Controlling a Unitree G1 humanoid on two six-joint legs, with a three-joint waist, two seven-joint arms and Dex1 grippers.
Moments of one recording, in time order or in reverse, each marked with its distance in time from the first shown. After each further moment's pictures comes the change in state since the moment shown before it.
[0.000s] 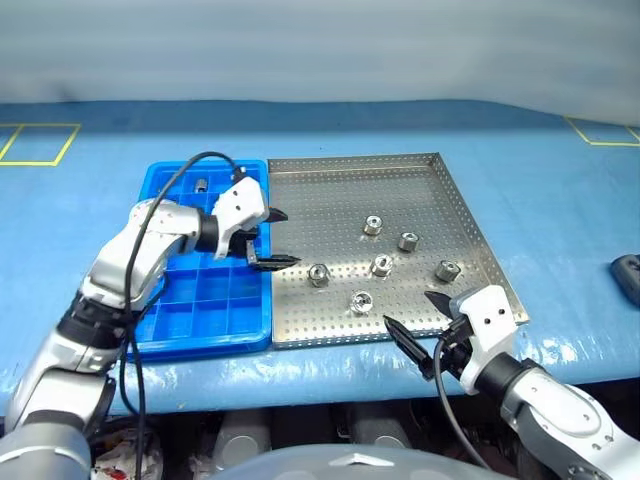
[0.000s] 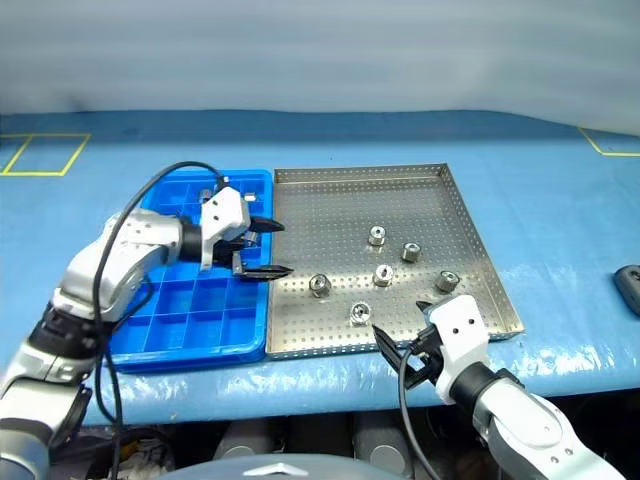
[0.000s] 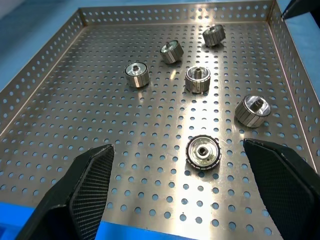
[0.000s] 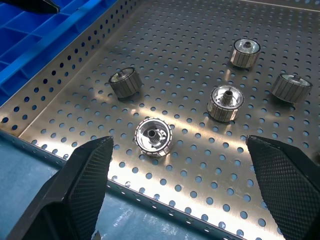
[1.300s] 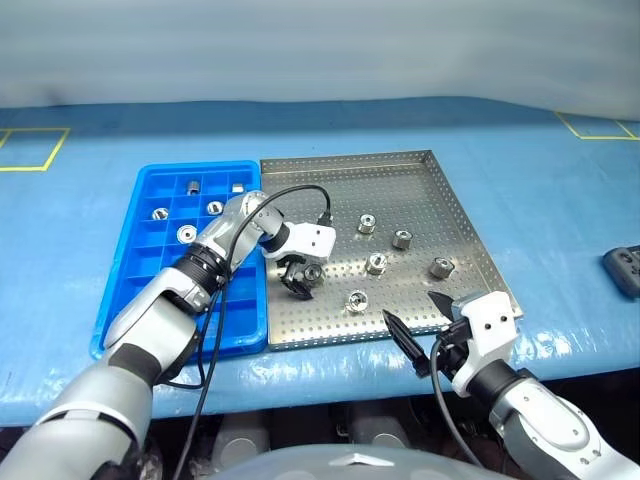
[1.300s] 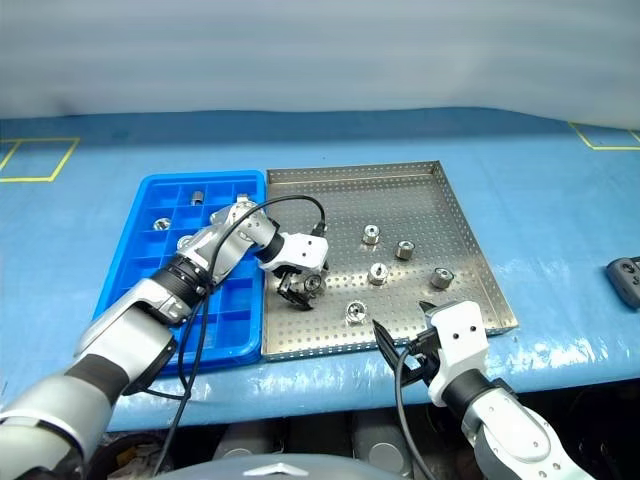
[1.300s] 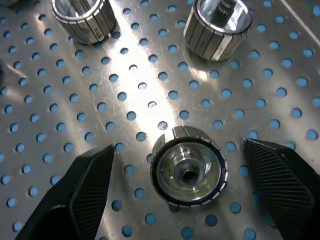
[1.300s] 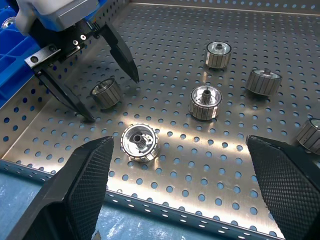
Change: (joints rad) left arm -0.301 -0.323 -0.311 0.718 0.499 -0.520 -0.247; right arm 0.074 0.059 0.078 -0.001 -0.059 -0.102 -0.104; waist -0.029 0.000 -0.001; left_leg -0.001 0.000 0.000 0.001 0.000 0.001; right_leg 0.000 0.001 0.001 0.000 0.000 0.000
